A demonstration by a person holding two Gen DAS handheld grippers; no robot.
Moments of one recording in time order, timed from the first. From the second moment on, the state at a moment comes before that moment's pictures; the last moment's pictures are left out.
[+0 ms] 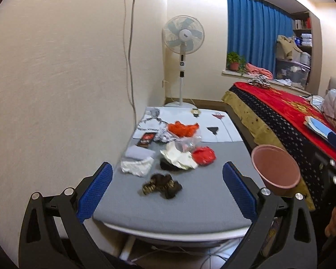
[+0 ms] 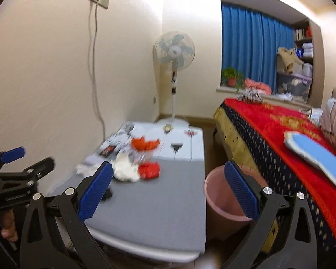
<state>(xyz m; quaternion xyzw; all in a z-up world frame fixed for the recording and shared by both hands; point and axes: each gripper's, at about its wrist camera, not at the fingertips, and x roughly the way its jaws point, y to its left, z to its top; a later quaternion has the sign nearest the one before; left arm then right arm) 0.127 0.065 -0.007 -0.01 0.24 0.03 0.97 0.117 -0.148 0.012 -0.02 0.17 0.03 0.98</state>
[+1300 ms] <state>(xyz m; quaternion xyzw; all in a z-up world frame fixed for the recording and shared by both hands) 0.306 0.129 -0.035 -0.06 0.30 0.13 0.94 0.418 -0.082 -0.189 0.00 0.39 0.04 0.92</state>
